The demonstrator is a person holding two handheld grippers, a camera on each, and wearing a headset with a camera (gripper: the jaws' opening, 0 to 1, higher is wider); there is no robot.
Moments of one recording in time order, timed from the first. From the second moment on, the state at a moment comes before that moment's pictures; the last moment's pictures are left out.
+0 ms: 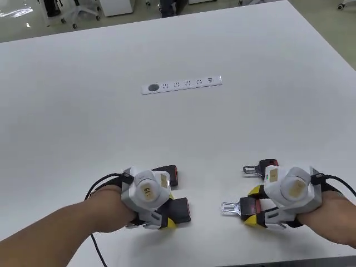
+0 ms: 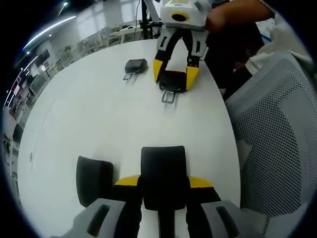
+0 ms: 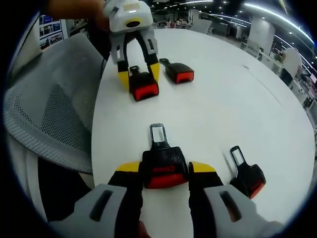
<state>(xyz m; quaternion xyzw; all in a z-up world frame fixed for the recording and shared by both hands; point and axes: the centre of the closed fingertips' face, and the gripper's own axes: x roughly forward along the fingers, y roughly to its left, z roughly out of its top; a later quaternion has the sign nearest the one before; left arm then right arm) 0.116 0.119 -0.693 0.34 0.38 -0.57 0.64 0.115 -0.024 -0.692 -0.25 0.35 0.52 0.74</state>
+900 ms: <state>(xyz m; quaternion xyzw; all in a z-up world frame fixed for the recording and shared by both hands) 0.116 0.118 -0.692 0.35 0.38 -0.58 0.63 0.118 0.042 -0.692 -0.29 0.32 0.54 0.72</state>
